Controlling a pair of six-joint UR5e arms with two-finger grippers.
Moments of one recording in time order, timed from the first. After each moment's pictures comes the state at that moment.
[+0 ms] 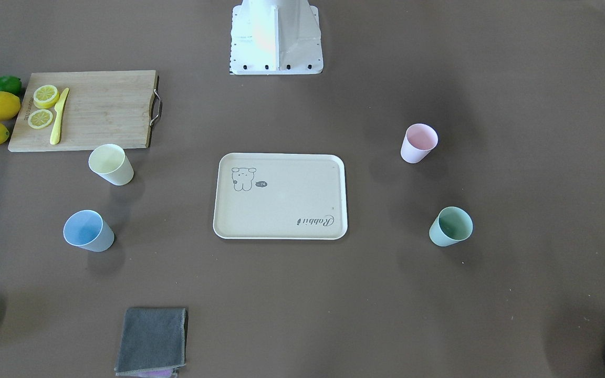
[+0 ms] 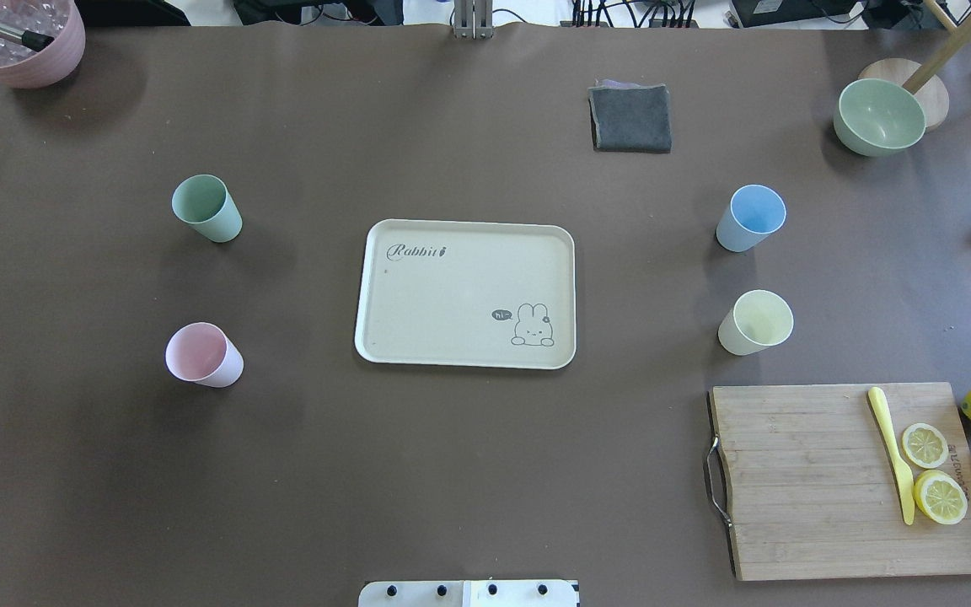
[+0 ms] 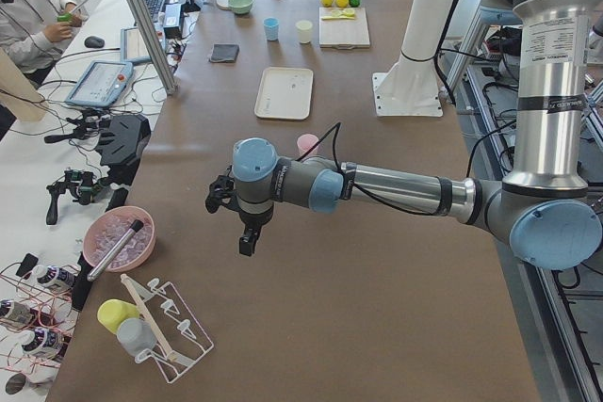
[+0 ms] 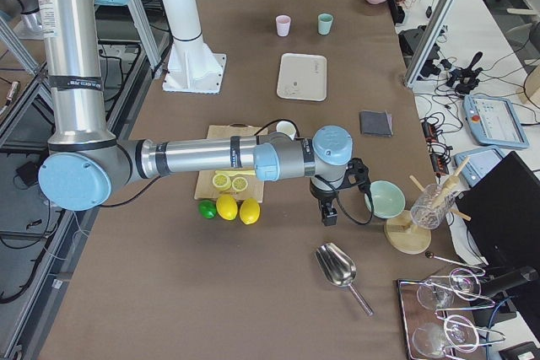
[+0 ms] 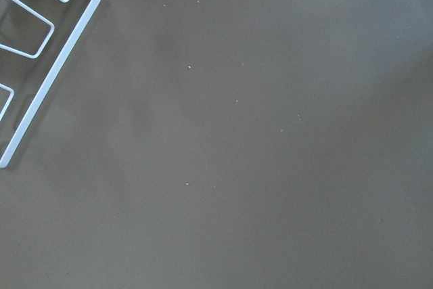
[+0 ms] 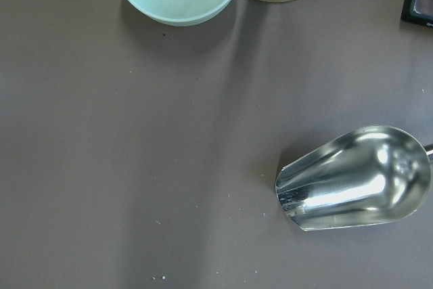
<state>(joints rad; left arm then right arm) -1.52 -1.54 -1.75 -1.66 -2.35 0.02 1.52 -1.52 1.63 -1.52 2.38 -0.09</state>
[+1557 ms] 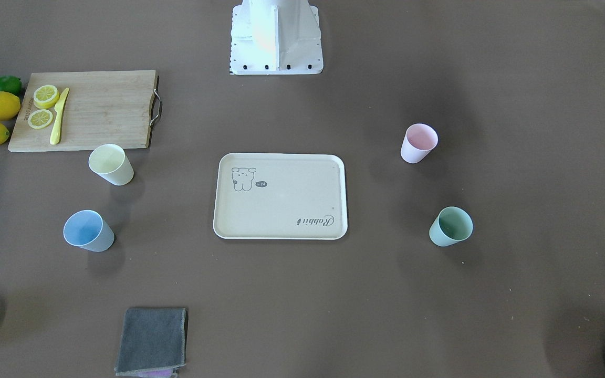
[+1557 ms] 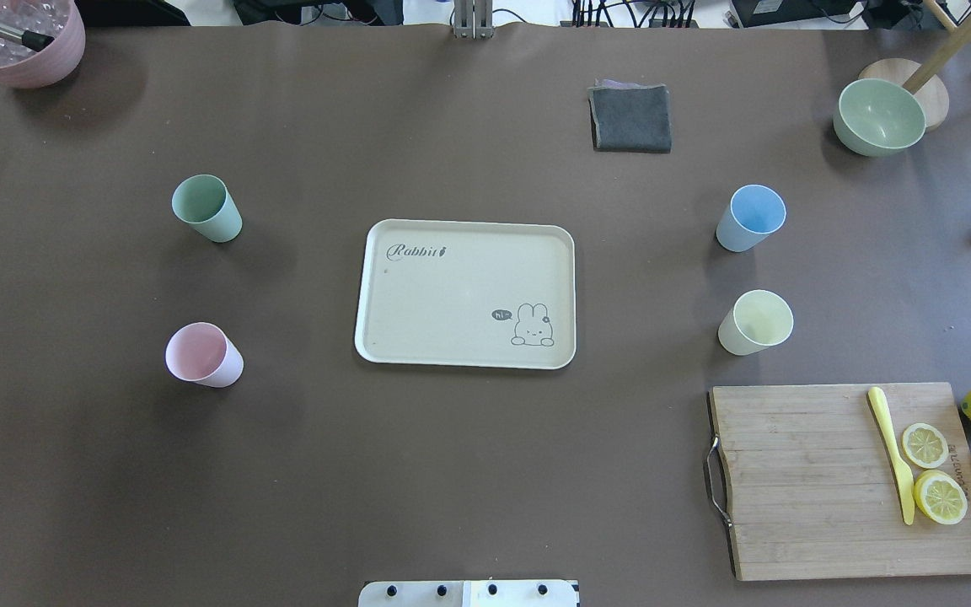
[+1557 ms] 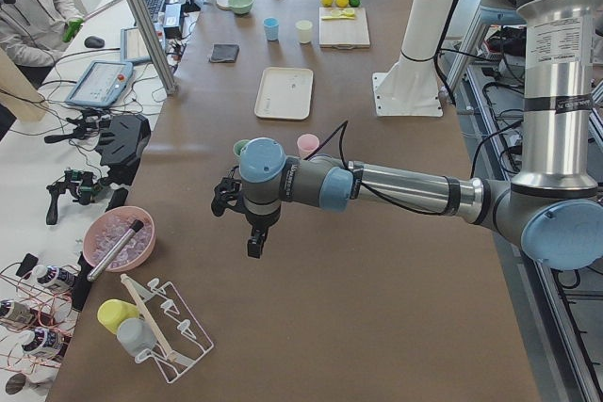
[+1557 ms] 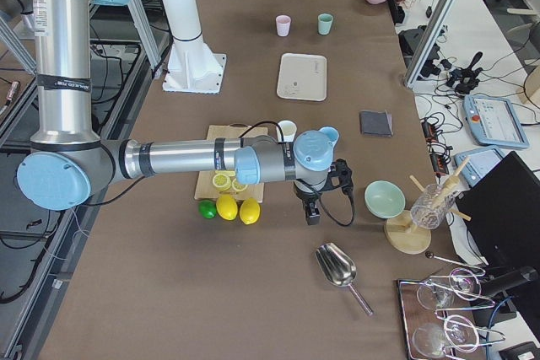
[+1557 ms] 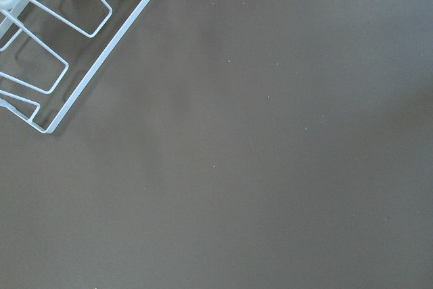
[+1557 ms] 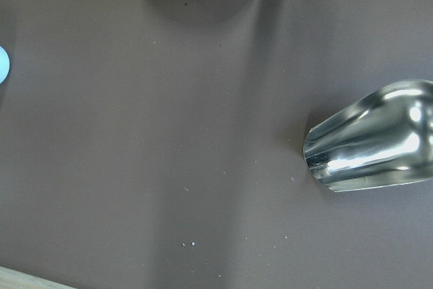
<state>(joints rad) -1.53 -1.50 -1.78 -1.65 -2.36 -0.01 1.52 -1.61 1.70 -1.51 2.46 -0.07</state>
